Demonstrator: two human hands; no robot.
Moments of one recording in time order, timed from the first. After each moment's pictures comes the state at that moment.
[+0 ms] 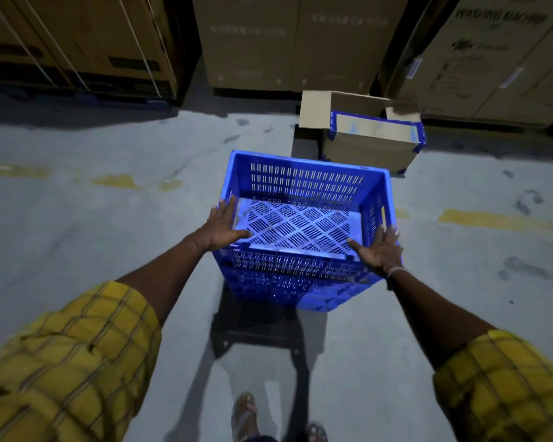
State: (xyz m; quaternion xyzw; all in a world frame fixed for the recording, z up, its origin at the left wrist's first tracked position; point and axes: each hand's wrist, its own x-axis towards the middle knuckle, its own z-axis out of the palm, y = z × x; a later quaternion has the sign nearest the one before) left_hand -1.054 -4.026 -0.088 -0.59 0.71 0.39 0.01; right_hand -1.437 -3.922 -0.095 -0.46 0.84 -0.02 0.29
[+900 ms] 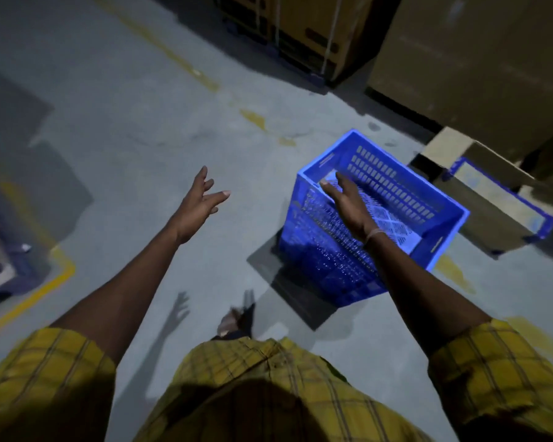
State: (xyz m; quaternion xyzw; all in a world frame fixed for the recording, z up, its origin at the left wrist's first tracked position) left_hand -0.989 -3.652 0.044 -0.70 0.33 0.41 -0.48; right_hand -1.272 -3.844 0.052 -0.67 0.51 -0.17 0.52
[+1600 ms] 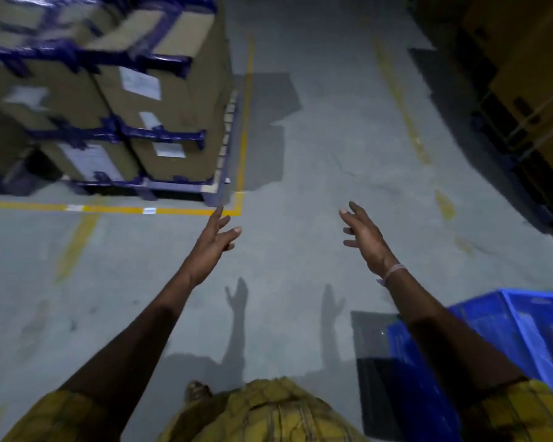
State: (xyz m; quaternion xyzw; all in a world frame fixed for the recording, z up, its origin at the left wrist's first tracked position) left_hand -0.946 -3.229 0.051 -0.73 0.01 0.17 -0.67; right_hand -0.991 -3.571 0.076 -0.74 0.21 0.03 0.64
